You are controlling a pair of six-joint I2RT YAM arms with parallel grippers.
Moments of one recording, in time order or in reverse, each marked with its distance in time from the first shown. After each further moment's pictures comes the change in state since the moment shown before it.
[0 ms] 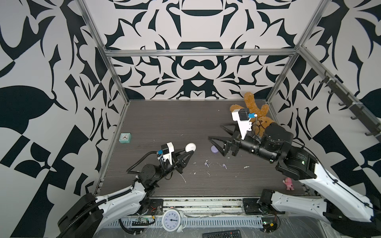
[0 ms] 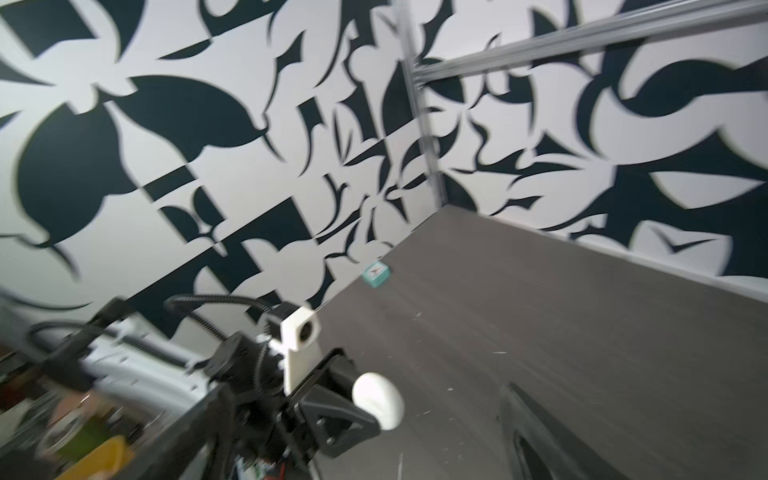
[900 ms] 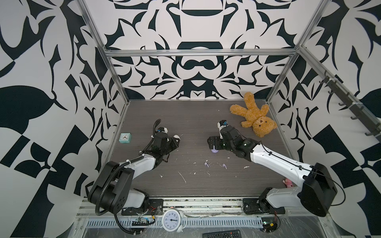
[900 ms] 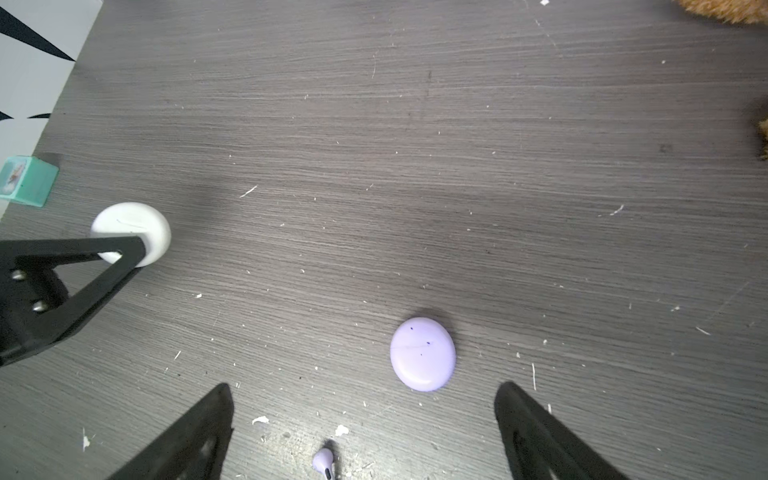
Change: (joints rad) left arm 0.433 0.547 0.367 -0.740 0.023 -0.436; right arm -0.269 0.347 -0.376 0.107 0.103 0.187
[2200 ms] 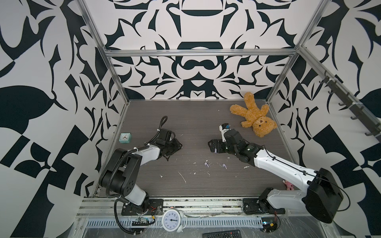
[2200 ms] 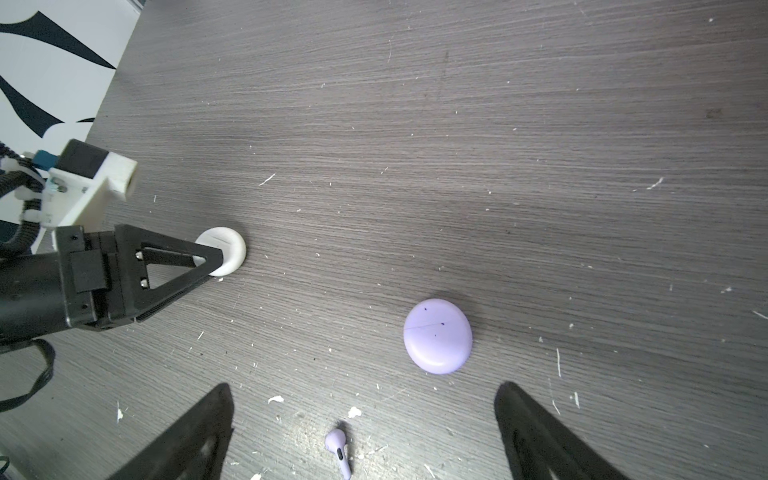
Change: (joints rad) left arm 0.015 0.155 0.163 -0.312 0.090 0.043; right arm -0.004 -0.074 -0.104 0.076 -0.072 0.023
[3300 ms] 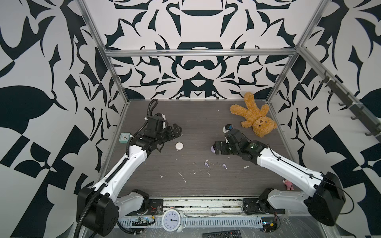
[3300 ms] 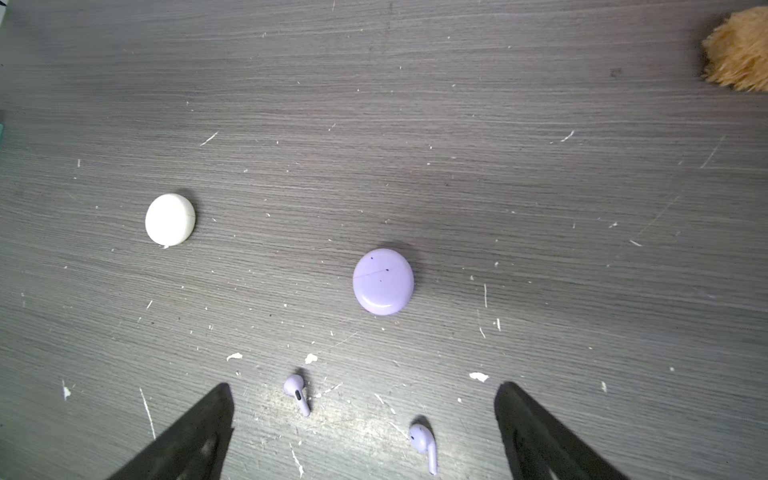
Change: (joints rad) left arm -0.007 -0.391 0.307 -0.491 -0.125 0.155; right arm 0.000 -0.014 0.105 -0.295 0.073 -0.014
